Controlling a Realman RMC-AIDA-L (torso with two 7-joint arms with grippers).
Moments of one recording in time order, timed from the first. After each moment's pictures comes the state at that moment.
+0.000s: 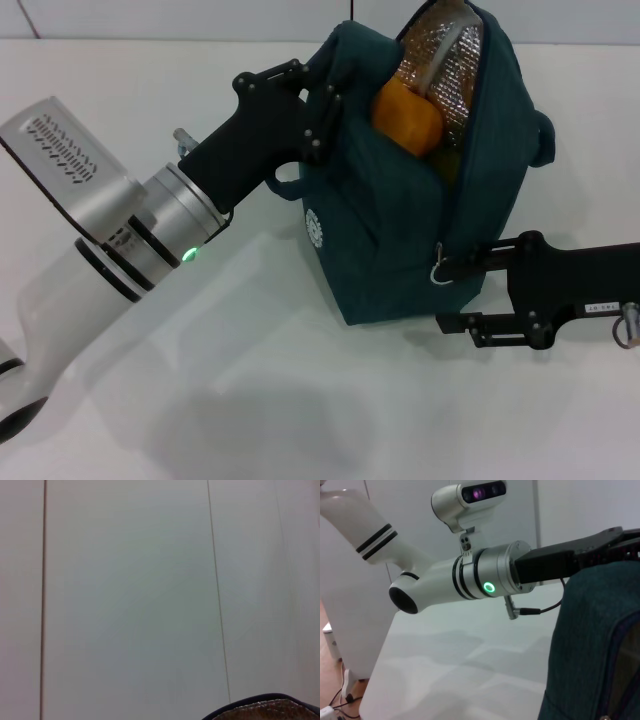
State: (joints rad) left arm -0.62 -2.10 2.83 0.14 -0.91 1.42 -0.31; right arm 0.55 2.02 -1.14 -0.66 -1.78 -1.55 1.23
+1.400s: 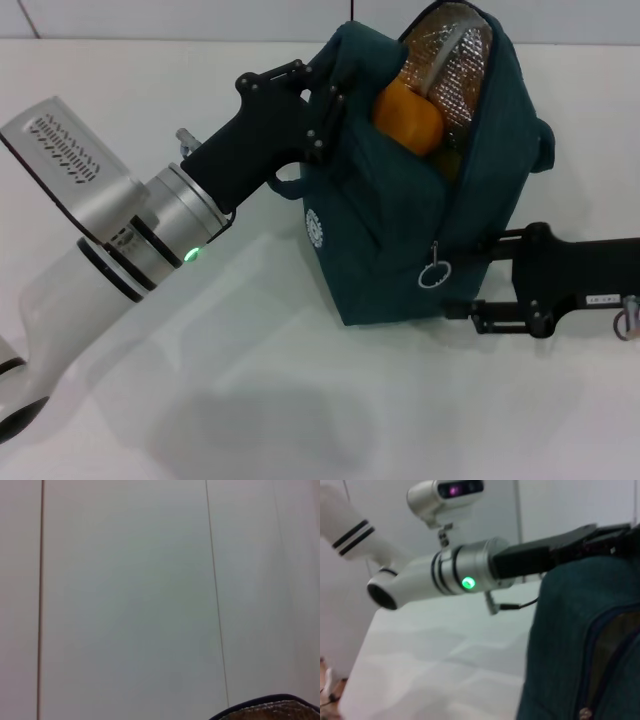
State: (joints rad) left arm -0.62 -2.10 2.84 0.13 -0.91 1.42 -0.31; right arm 0.55 2.02 -1.15 -0.65 -1.77 -1.50 1.22
